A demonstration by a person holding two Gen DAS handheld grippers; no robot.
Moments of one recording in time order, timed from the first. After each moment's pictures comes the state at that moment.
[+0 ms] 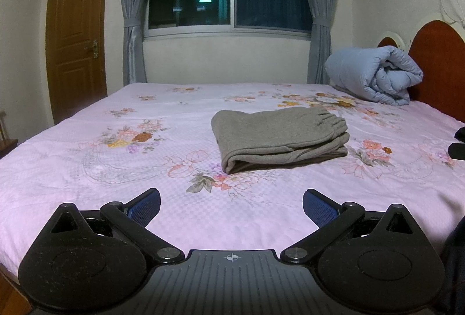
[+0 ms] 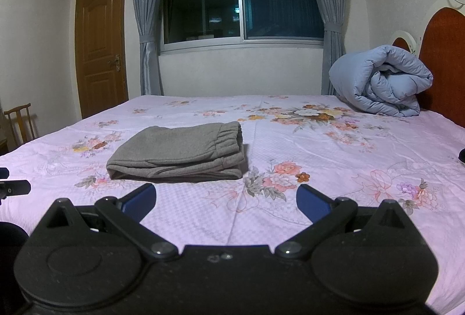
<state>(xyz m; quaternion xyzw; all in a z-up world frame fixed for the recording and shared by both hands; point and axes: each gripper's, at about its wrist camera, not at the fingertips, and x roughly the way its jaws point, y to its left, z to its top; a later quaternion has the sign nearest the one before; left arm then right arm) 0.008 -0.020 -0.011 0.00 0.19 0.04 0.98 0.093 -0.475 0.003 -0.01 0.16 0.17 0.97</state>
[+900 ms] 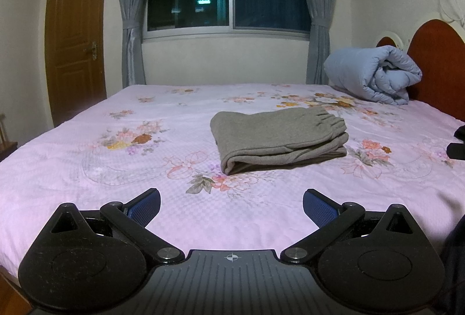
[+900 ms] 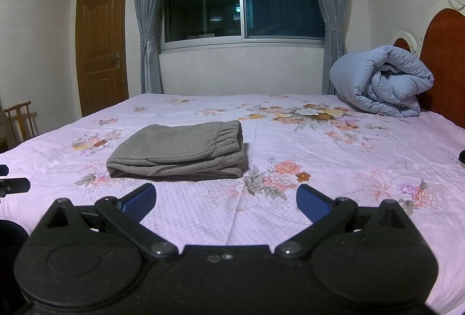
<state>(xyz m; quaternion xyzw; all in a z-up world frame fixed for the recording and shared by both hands) 0.008 -0.019 -0.012 0.00 0.19 0.04 0.98 0.093 -0.476 0.002 -0.01 0.16 0.18 0.97</state>
